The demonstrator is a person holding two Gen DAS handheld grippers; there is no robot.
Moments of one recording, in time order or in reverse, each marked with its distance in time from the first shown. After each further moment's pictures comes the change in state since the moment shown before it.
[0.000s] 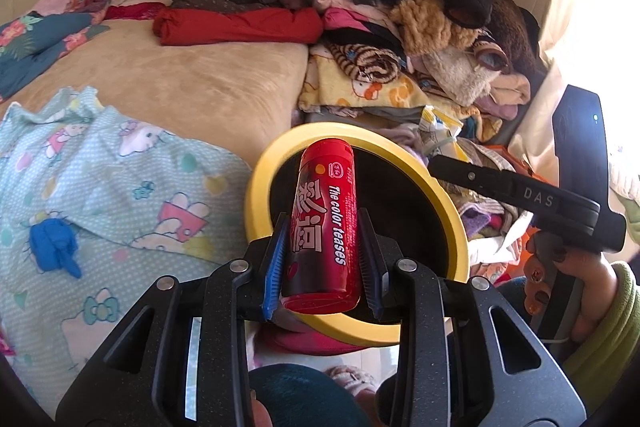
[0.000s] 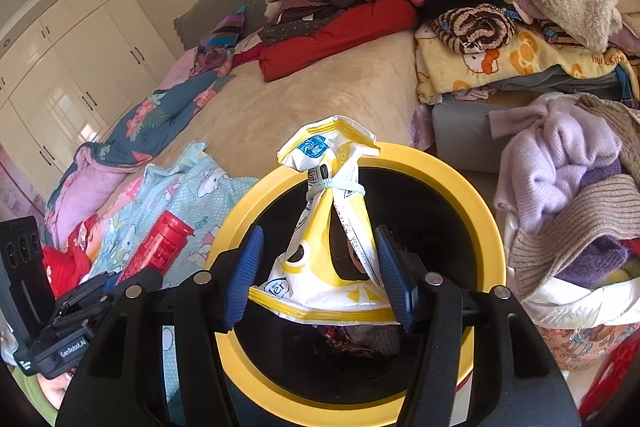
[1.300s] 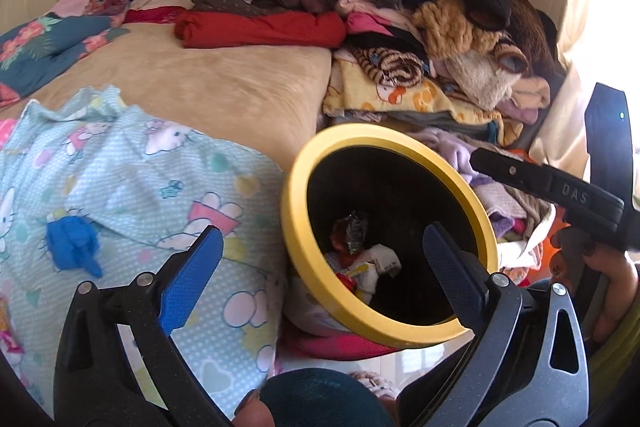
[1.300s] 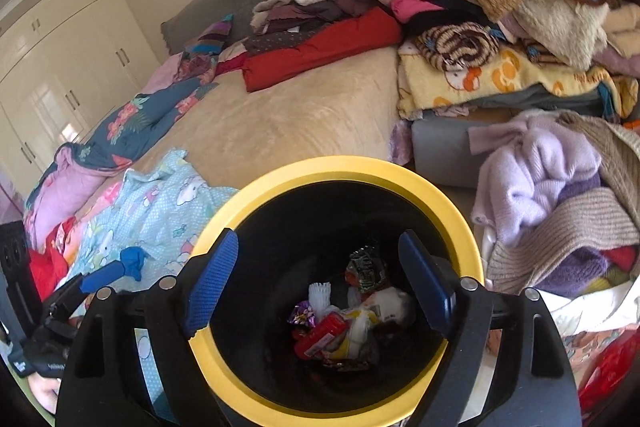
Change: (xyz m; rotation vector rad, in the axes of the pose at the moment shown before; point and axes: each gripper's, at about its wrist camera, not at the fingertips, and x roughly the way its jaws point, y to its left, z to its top) left arm -0.007 0.022 -0.004 -0.022 -0.038 0.080; right arm -0.002 0.007 -0.001 -0.042 -0.052 -0.084
